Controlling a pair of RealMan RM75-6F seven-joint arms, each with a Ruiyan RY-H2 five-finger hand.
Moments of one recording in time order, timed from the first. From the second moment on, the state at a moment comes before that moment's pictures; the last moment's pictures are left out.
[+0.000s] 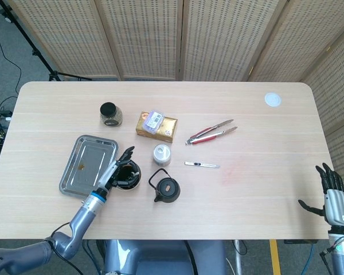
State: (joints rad) left arm -0.58 -1.82 -0.12 -1.13 1.43 1.03 -1.13; right arm 0.10 -1.65 0.09 -0.59 -1.47 1.45 0.71
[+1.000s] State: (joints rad) left arm -0.61 -1.84 -0.15 -1.12 1.43 1.01 -1.14; right arm 0.10 -1.65 0.09 -0.59 -1.47 1.45 0.71
